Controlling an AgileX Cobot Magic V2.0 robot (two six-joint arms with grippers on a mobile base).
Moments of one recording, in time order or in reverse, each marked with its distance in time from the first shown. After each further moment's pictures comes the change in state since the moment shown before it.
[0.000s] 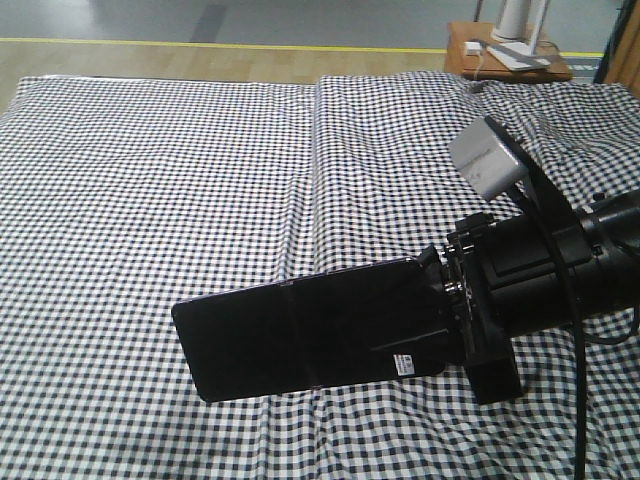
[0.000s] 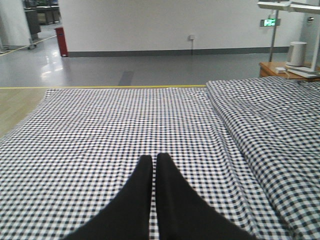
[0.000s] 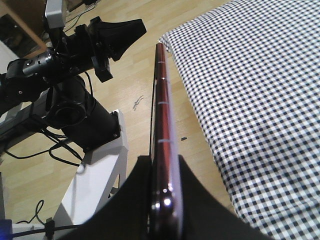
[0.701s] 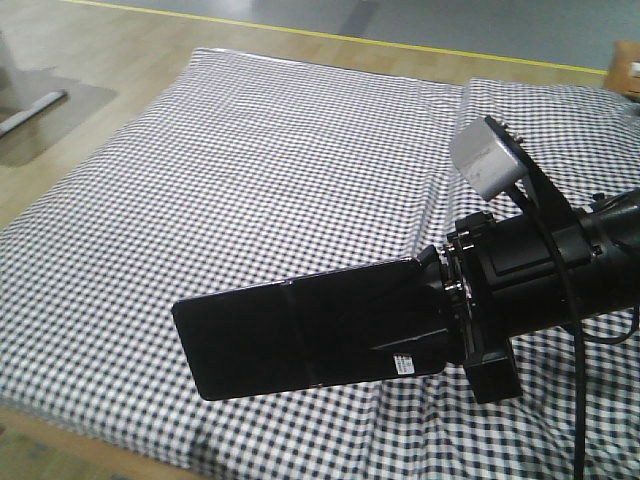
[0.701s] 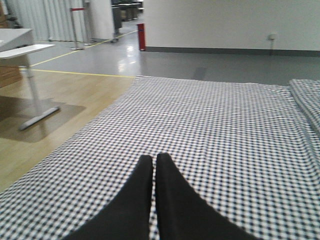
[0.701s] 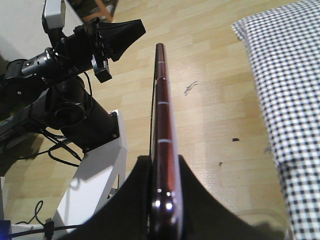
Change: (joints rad) left arm 0.000 0.000 0.000 0.000 0.000 0.000; right arm 0.000 0.000 0.000 0.000 -0.002 0.000
